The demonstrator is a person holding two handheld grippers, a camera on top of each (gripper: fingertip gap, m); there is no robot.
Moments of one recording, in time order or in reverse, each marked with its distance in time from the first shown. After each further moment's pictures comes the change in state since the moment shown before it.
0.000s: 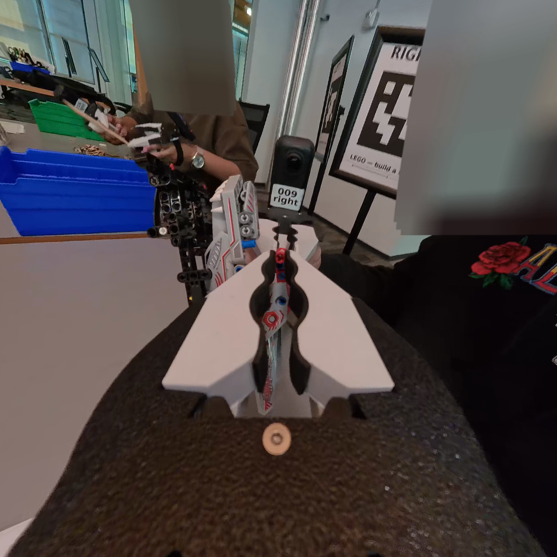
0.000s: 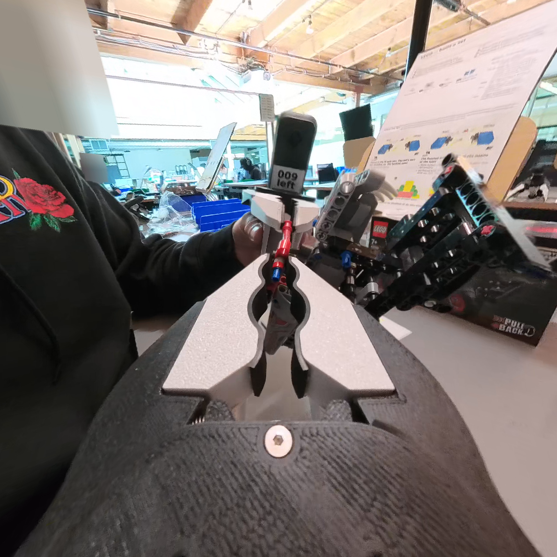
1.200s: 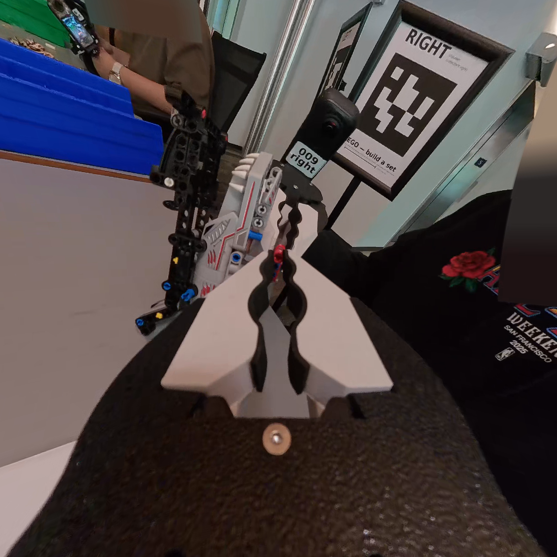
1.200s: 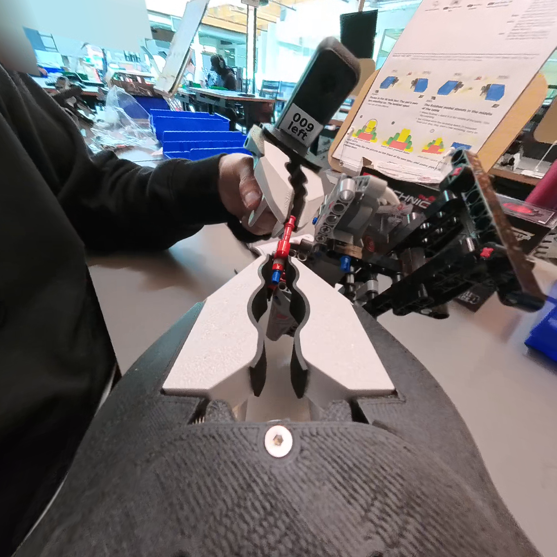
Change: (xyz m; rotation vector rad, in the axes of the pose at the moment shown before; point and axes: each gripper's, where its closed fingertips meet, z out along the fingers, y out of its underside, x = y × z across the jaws) left arm -0.007 0.026 -0.003 -0.098 0.061 -0.222; right arm 0.005 0.030 -0.001 -0.261 0.069 -0.162
